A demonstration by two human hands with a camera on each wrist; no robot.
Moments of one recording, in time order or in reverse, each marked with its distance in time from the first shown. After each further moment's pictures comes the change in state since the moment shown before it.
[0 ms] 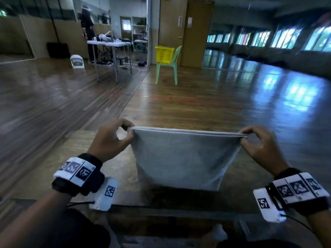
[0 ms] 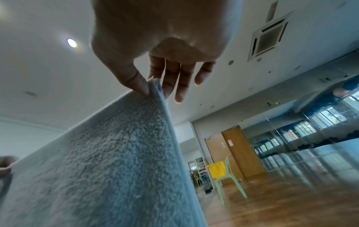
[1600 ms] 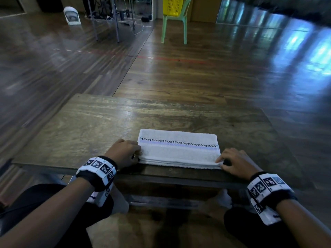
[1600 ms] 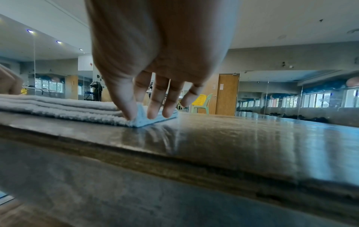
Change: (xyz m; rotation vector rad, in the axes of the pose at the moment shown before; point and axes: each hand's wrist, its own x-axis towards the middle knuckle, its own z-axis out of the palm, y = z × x) left_hand -0.117 -0.087 0.098 0.498 -0.878 -0.157; right_hand -0.106 0.080 0.131 -0.304 -0.919 0.159
